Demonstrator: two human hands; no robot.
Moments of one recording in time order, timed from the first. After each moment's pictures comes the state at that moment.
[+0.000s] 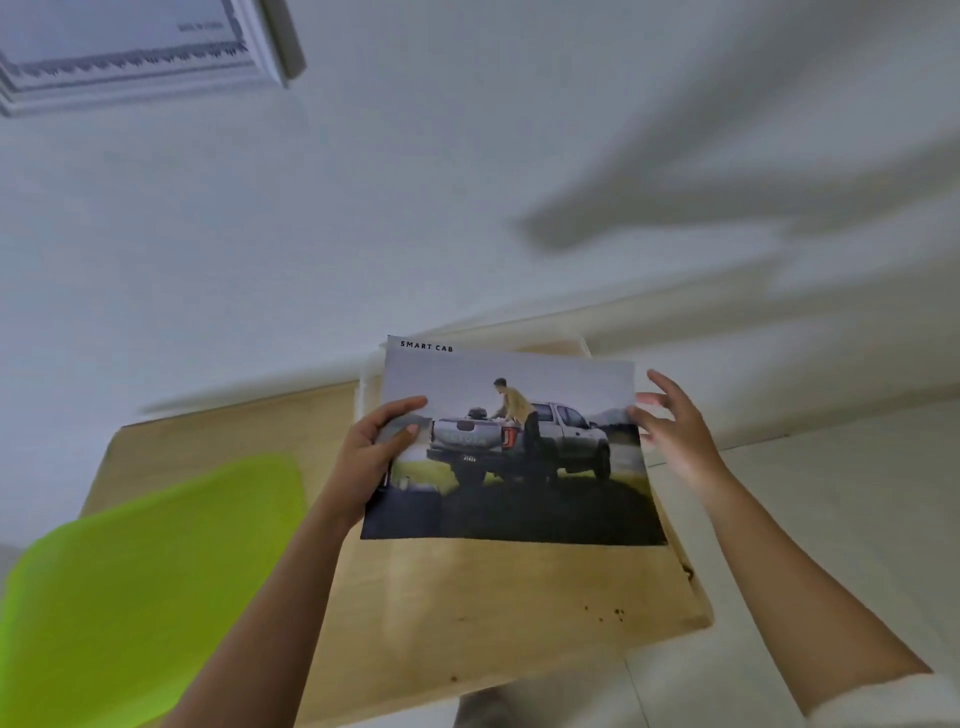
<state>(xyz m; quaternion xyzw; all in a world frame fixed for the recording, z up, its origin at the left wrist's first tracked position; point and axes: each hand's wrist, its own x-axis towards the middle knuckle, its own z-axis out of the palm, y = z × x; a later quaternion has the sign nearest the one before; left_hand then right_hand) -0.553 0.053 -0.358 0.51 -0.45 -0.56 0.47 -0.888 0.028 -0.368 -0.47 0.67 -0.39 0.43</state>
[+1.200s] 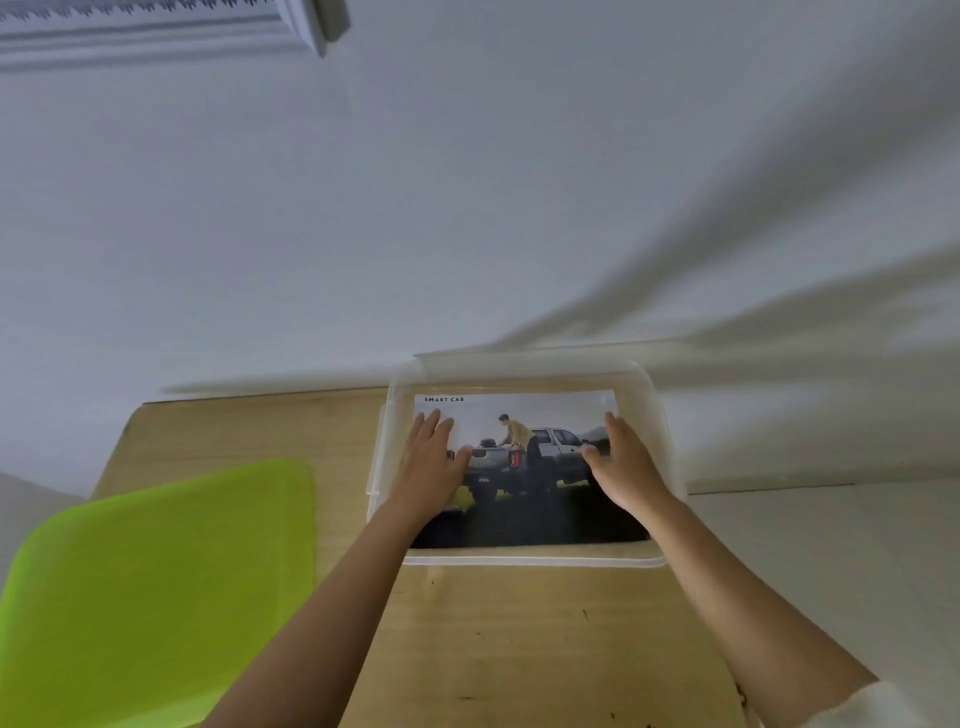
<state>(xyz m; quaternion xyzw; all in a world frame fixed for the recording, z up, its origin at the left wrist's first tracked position) -0.569 -0.029 -0.427 0.74 -0.59 -0.29 0.15 -0.802 -0.064 -0.422 -0.64 0.67 -0.09 0.36</state>
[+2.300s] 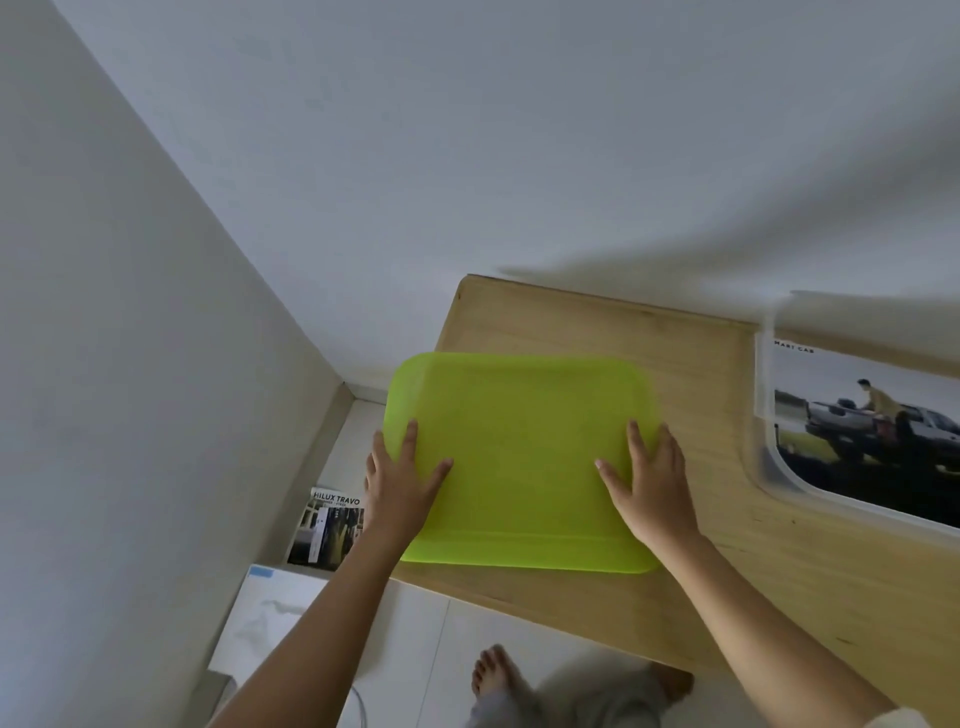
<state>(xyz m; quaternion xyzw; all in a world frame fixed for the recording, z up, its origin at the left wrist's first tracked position) -0.198 0.242 -0.477 0.89 -0.37 -0.23 0.14 -0.454 0.122 -0.476 -0.77 0.61 0.00 0.21</state>
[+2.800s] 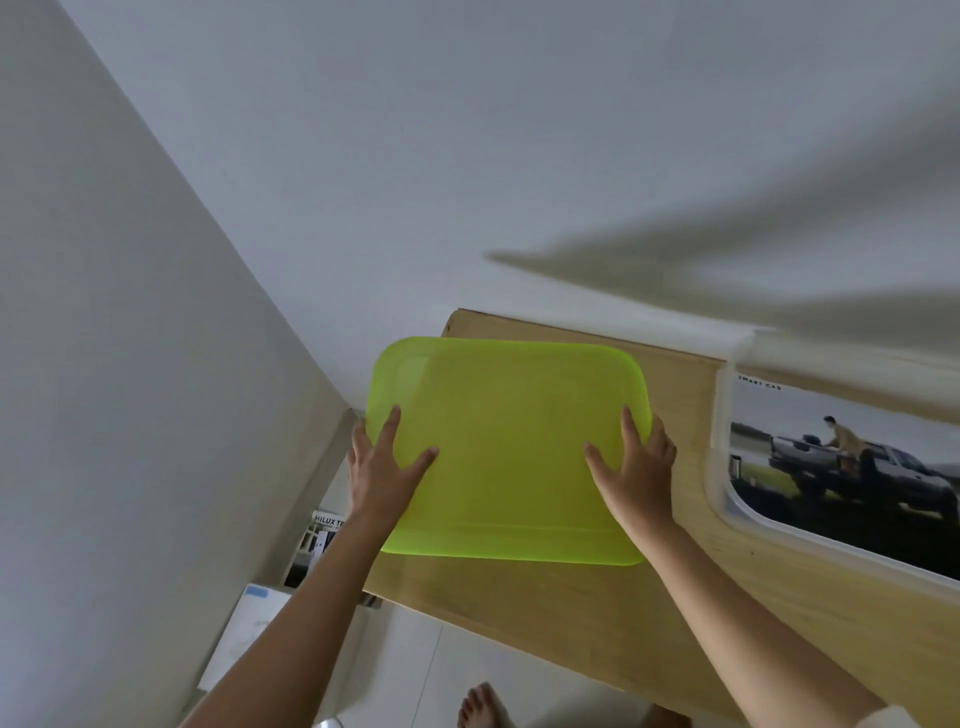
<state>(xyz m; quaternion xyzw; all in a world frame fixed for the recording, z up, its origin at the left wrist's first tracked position) -0.217 0.221 -0.420 0.89 -0.31 -0.19 0.27 -0.455 0.093 -0.432 -0.73 0.61 -0.15 0.27</state>
